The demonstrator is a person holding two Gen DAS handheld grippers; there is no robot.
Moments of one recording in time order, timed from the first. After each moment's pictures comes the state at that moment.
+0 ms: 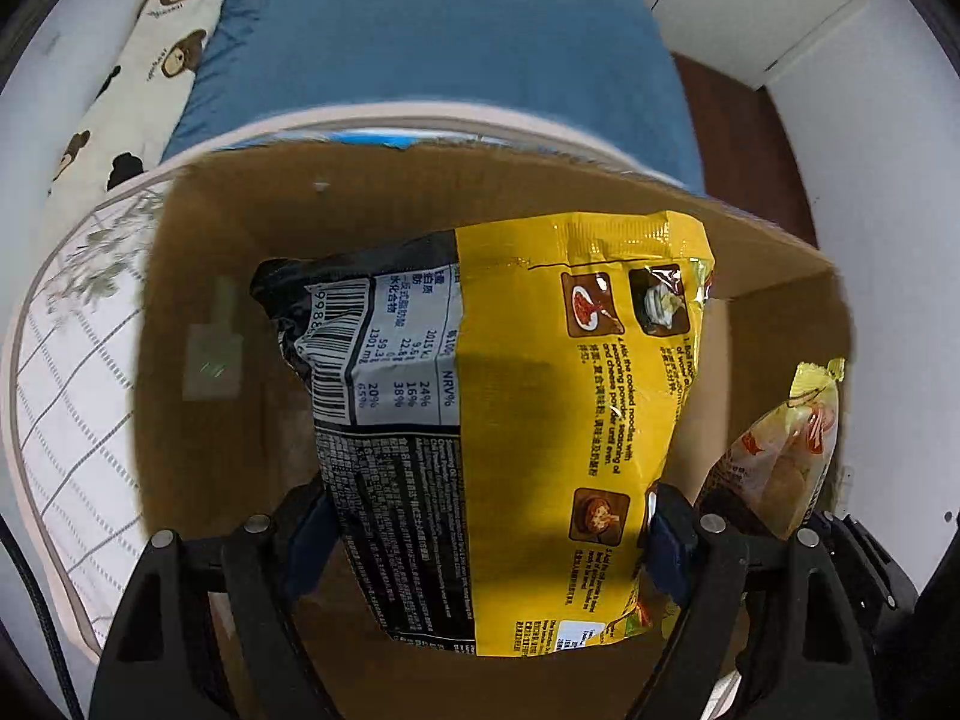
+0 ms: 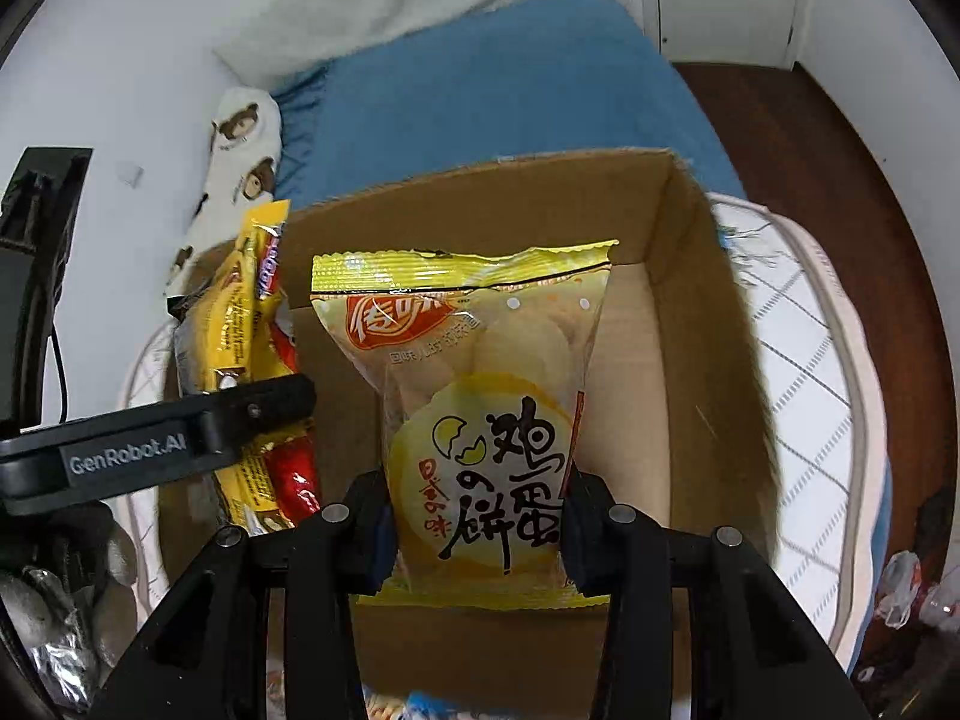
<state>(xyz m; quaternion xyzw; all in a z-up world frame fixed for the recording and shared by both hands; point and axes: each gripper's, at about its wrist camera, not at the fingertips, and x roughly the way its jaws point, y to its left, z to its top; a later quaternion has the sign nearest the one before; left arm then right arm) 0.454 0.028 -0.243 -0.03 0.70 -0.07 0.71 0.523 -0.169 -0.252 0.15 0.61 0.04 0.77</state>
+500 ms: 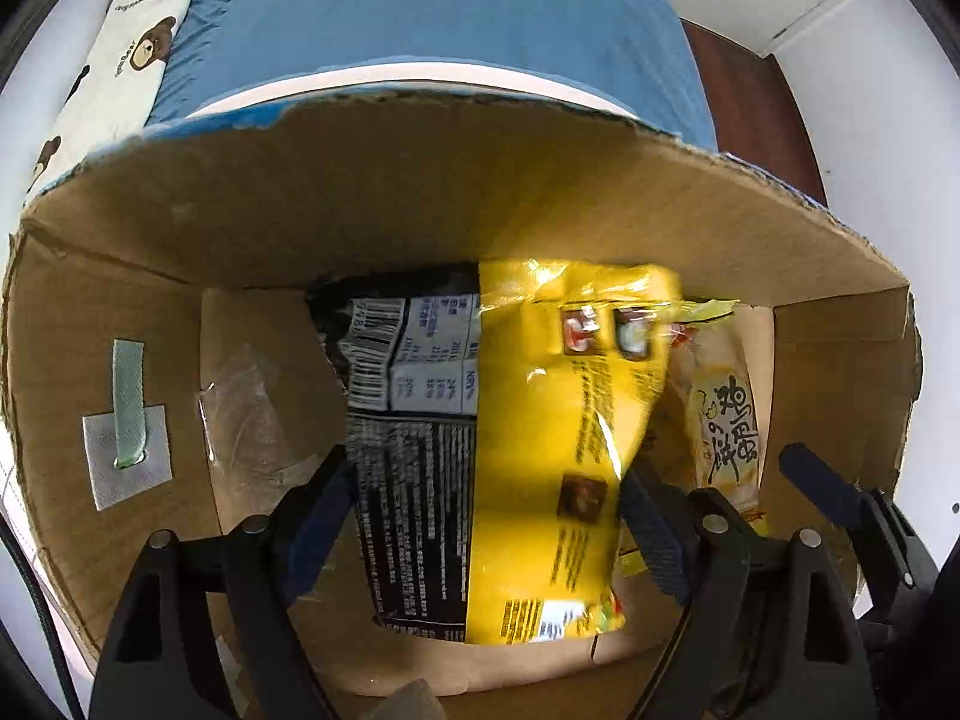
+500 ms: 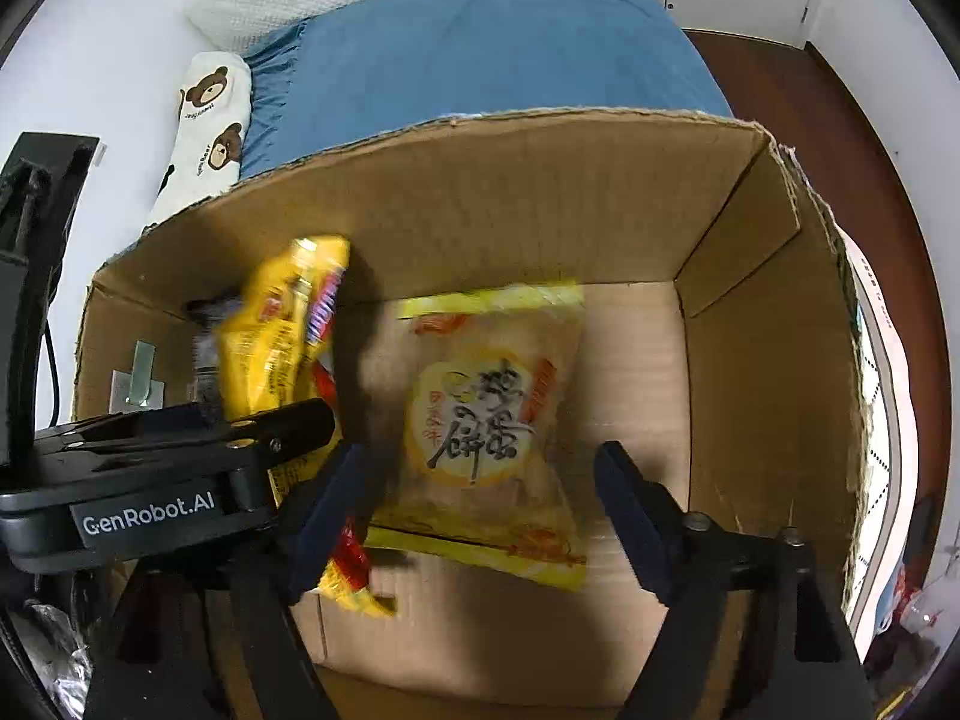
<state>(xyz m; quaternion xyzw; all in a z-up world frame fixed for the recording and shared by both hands) 0.477 0.009 -0.287 -0.01 0.72 -0.08 0.69 0.574 -0.184 -0.319 0.13 0.65 0.03 0.75</state>
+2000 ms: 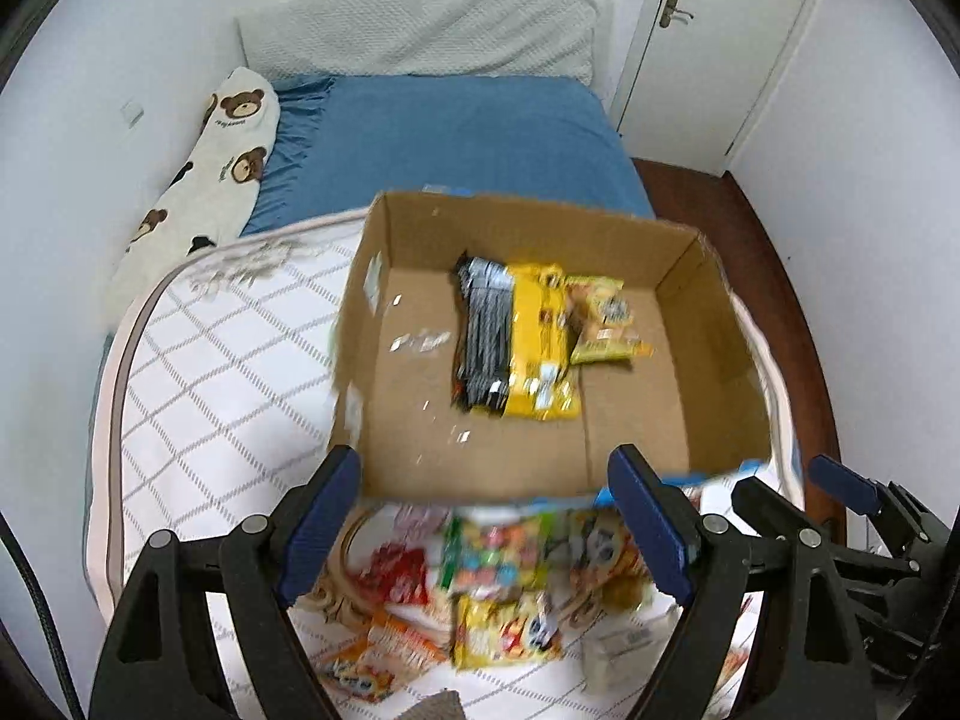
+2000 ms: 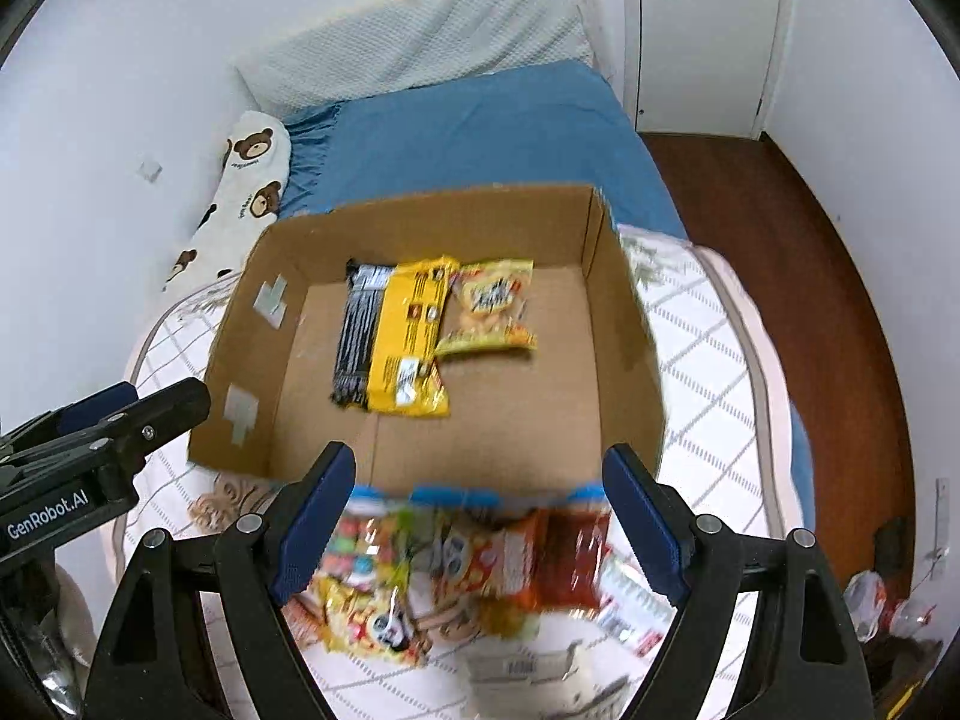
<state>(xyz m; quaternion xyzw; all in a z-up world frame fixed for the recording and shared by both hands) 0.261 0.076 -0.109 0.00 0.55 -0.07 0.83 0.374 -0.166 -0.149 0.10 0.55 0.02 0.83</state>
